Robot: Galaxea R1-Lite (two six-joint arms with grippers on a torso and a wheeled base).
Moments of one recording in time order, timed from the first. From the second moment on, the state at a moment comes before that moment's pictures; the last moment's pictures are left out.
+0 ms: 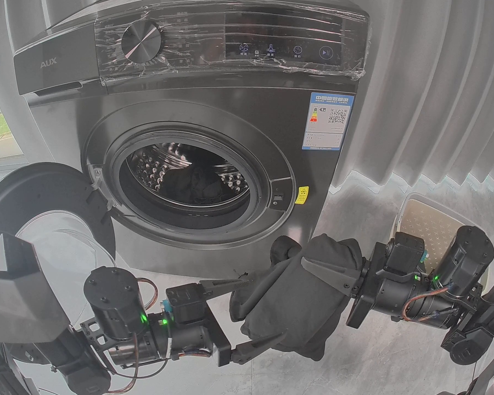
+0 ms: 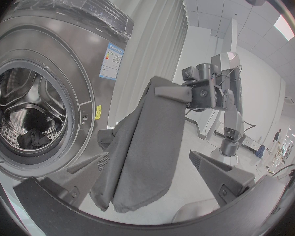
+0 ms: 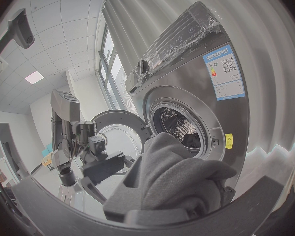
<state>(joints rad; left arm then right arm) -0.74 1.94 -0.26 -1.55 -0.36 0.03 0.70 1.78 -0.29 -1.55 0.33 0.14</state>
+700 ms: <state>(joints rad) -0.74 2.19 -0.53 -1.55 -0.33 0.07 0.75 1.78 -0.30 -1.55 0.33 0.15</state>
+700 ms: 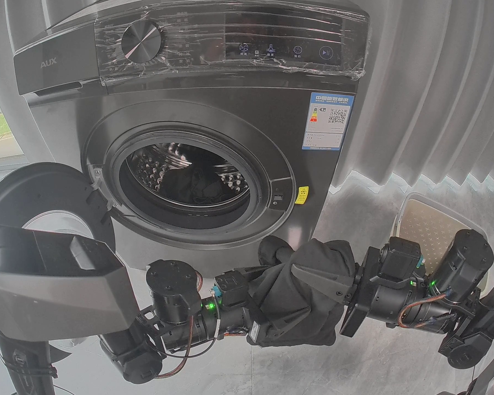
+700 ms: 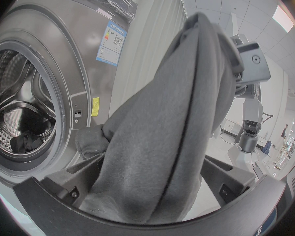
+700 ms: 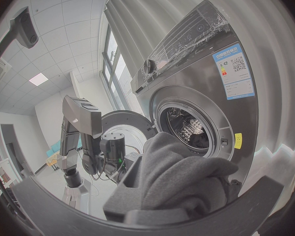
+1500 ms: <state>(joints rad) -0.74 2.26 -0.59 -1.55 -0.33 0.07 0.75 1.78 -0.32 -1.55 0.33 0.15</state>
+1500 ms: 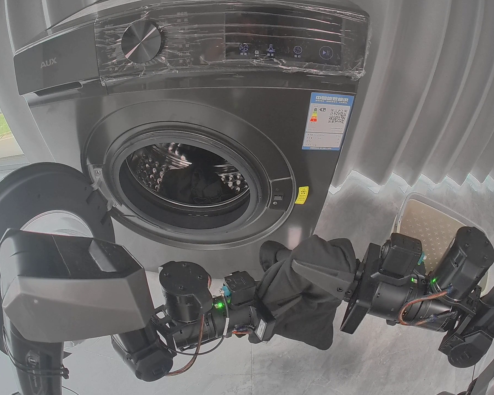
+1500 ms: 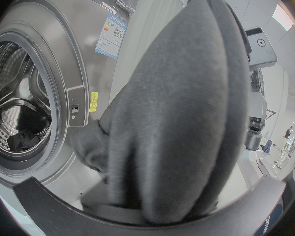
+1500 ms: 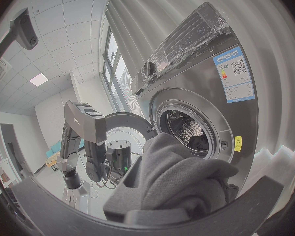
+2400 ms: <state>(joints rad) -0.79 2.11 -0.47 -1.55 -0.33 0.07 0.69 1.78 -0.39 -1.55 0.33 0.17</state>
